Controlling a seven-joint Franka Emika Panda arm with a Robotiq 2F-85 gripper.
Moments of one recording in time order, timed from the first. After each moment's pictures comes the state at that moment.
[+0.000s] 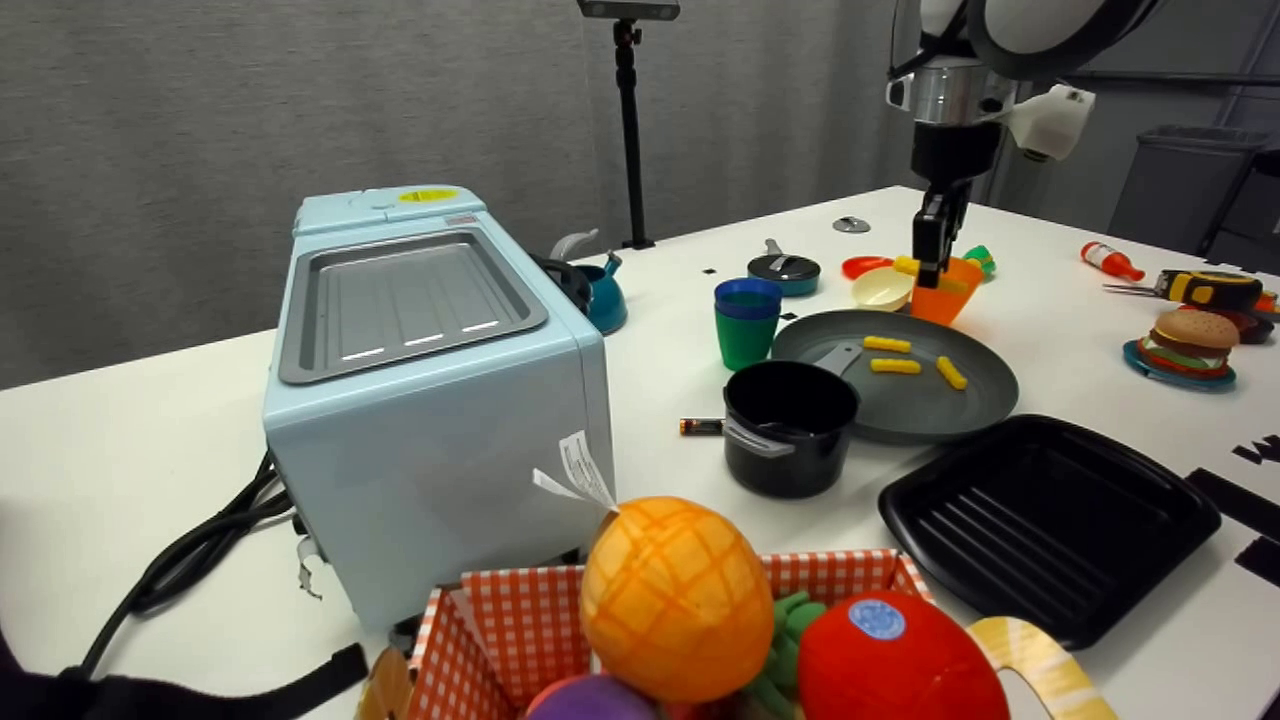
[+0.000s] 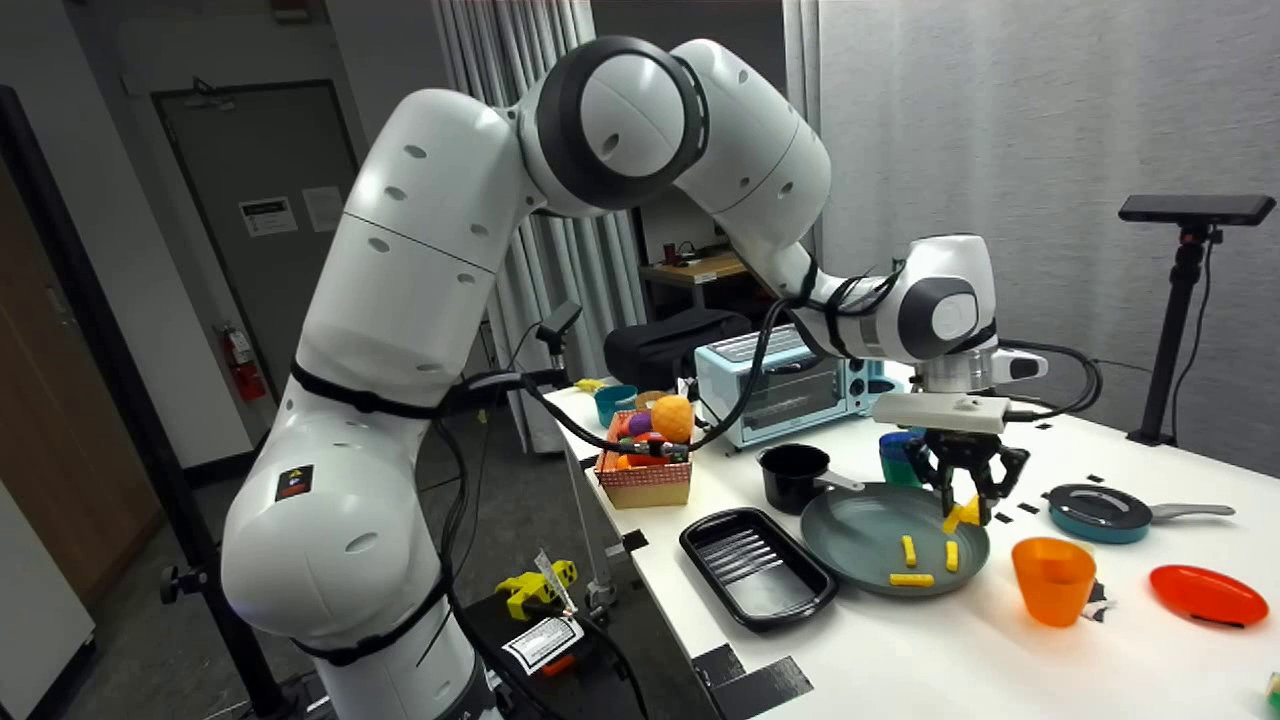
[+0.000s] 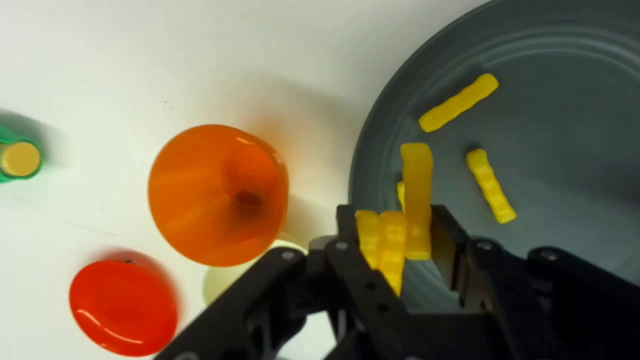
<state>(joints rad) -0.07 0.59 -0.04 -1.77 -0.18 2.35 -0.20</state>
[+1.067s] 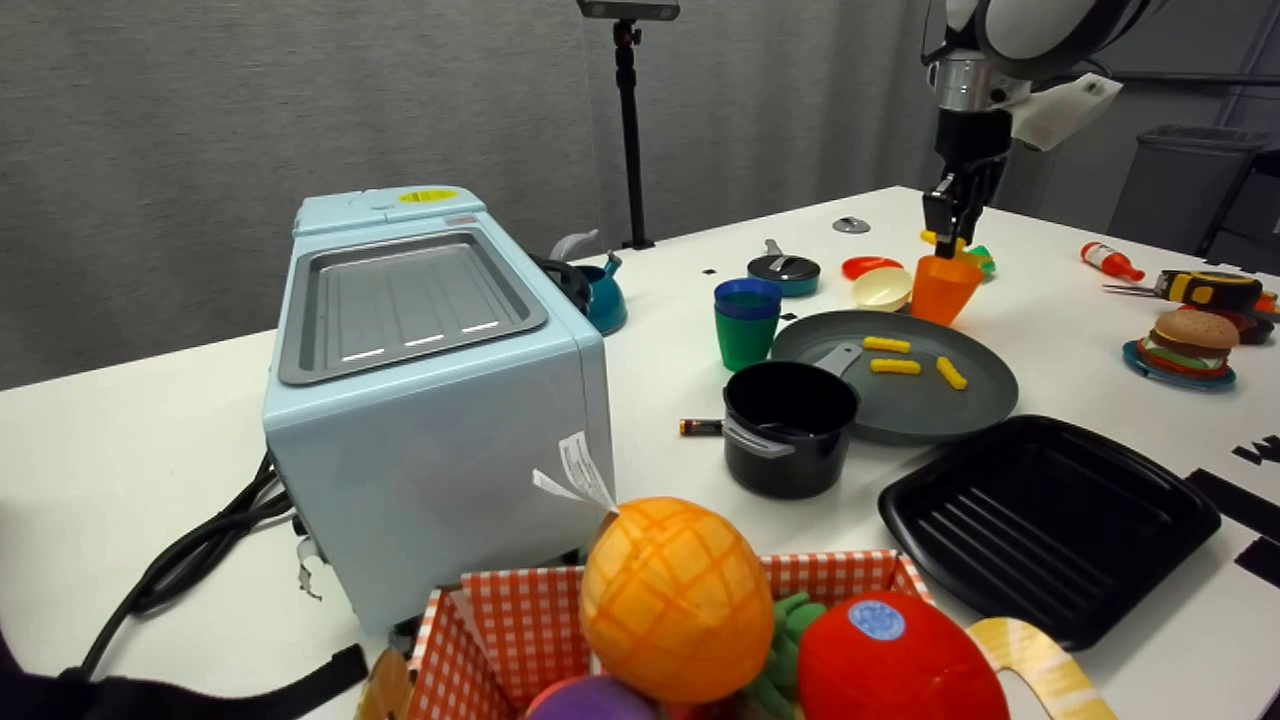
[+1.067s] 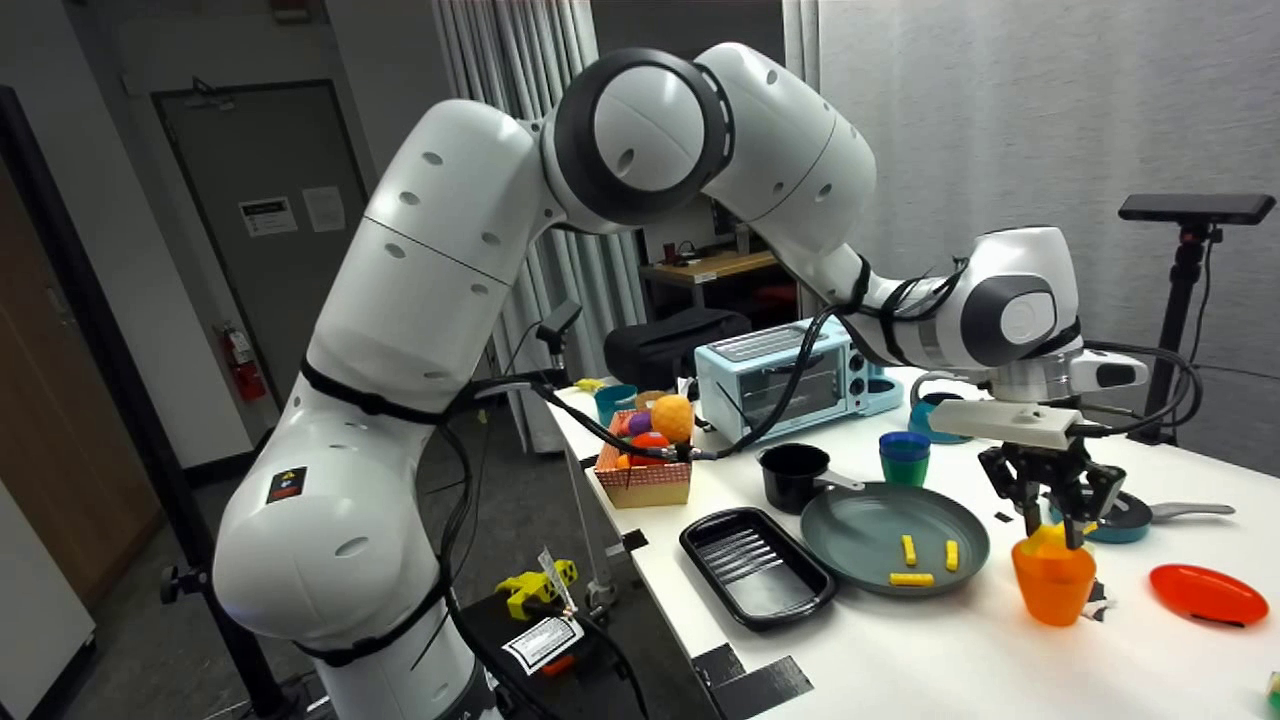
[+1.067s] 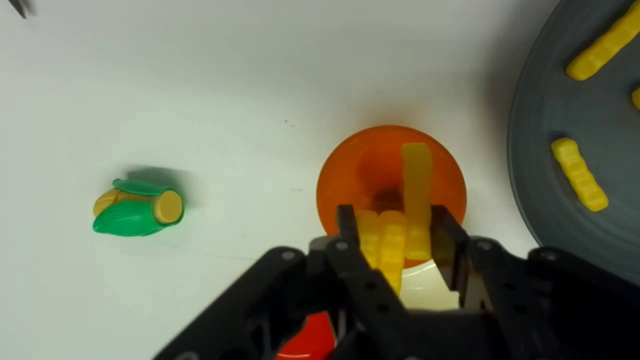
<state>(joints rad) -0.11 0.66 -0.12 -1.66 -0.18 2.35 -0.05</state>
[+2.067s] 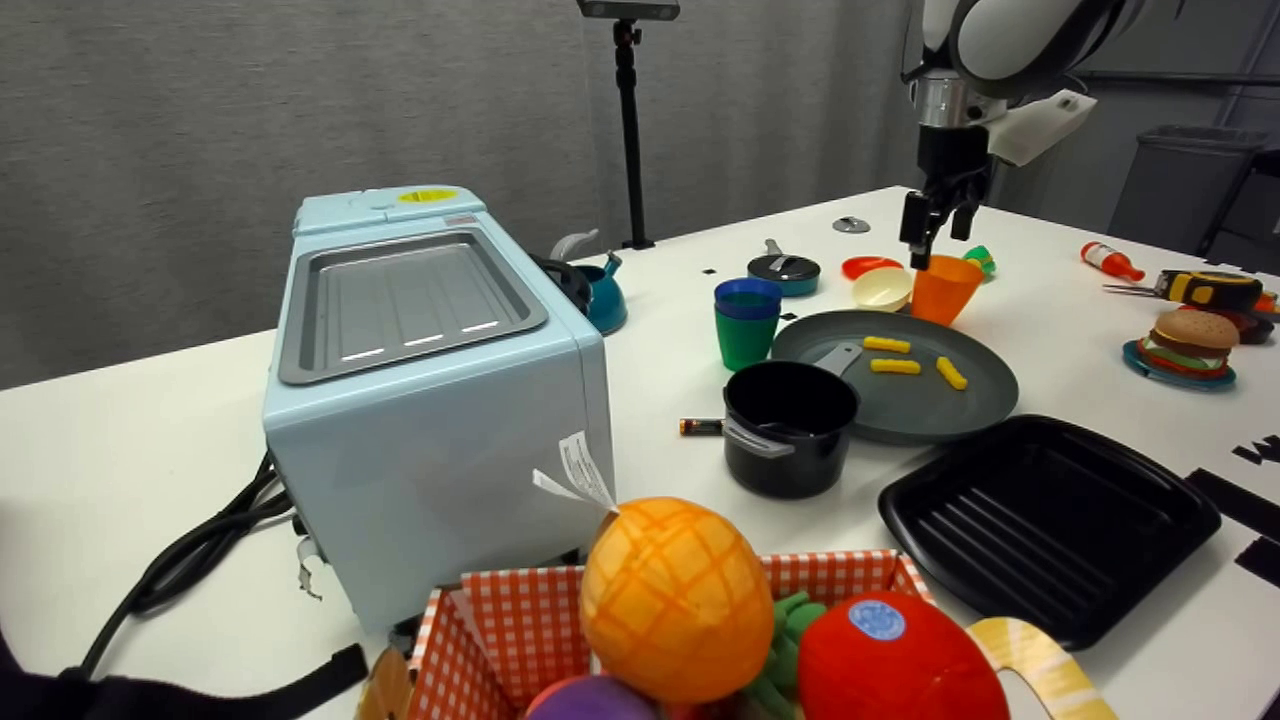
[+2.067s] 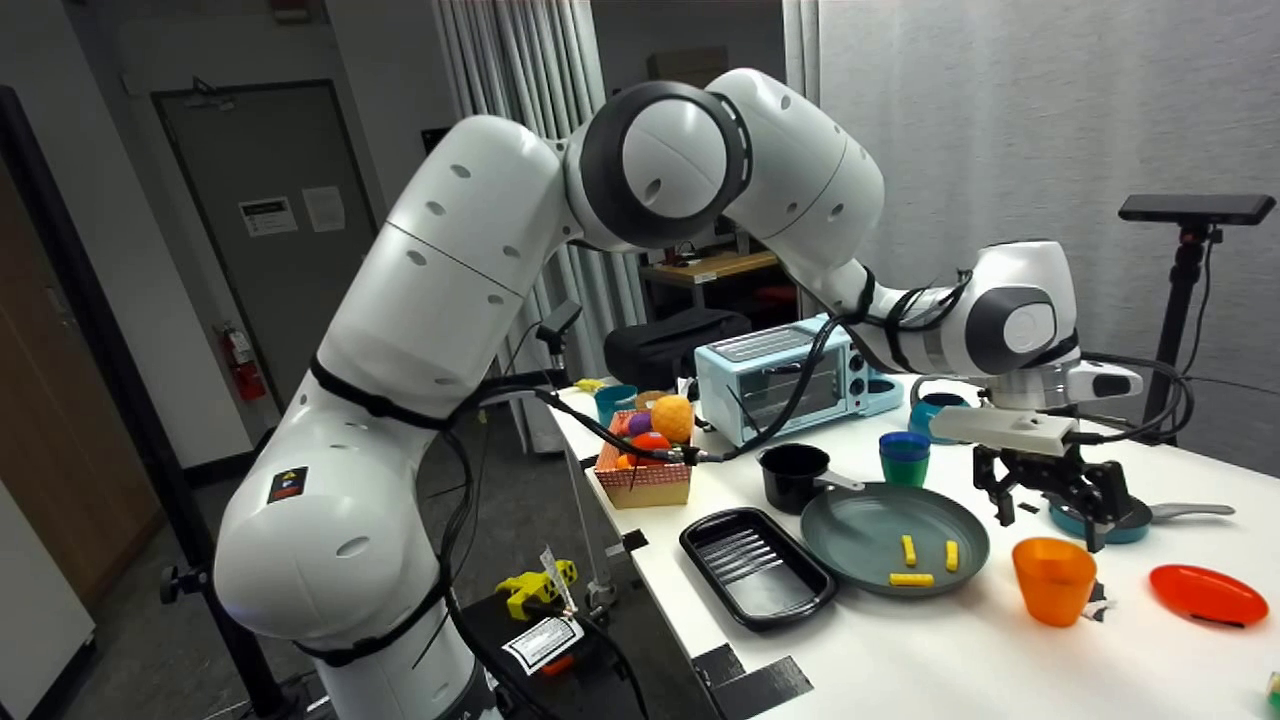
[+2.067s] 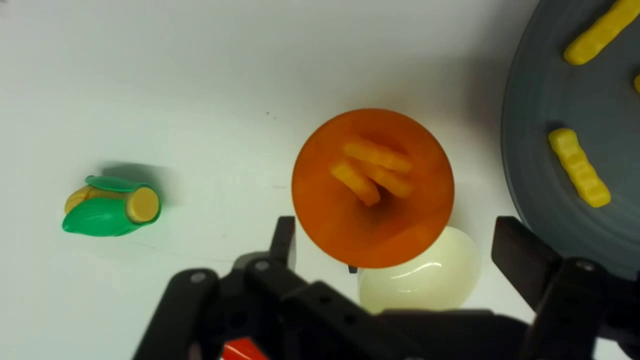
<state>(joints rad) -0.11 0.72 -0.11 -1.58 -0.18 2.32 -0.04</state>
